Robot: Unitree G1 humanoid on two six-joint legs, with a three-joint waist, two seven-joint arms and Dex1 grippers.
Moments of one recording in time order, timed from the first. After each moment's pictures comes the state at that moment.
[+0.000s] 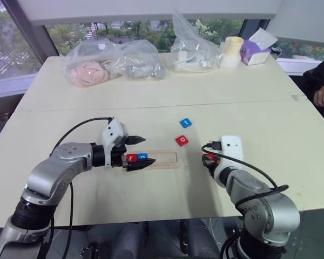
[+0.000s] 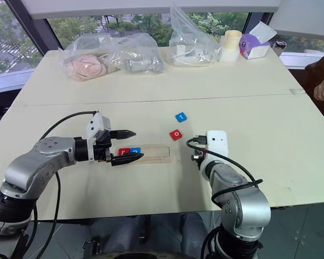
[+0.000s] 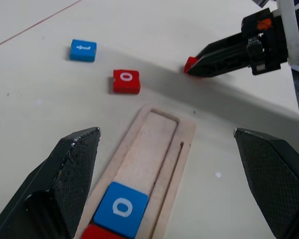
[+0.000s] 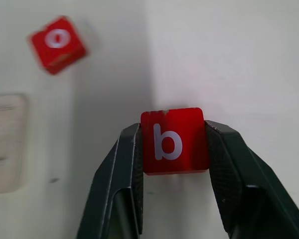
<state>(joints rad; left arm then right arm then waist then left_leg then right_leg) -0.30 0.69 -0.06 -0.36 -0.56 0.70 -0.89 -0.19 0.04 -0.11 -0.83 0.11 1.57 -0.03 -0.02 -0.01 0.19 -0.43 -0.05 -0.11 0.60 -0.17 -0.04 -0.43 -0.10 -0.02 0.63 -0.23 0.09</state>
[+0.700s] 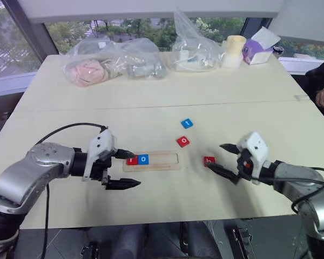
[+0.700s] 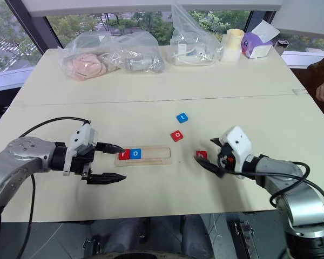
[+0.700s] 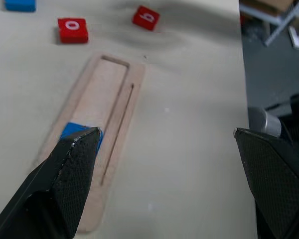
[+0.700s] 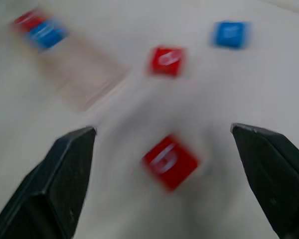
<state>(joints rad) -0.24 0.96 0.00 -0.52 -0.66 0.77 -1.10 0.00 -0.75 -0.19 -0.47 0.36 0.64 0.98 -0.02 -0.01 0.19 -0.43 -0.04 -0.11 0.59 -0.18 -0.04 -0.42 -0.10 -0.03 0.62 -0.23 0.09</state>
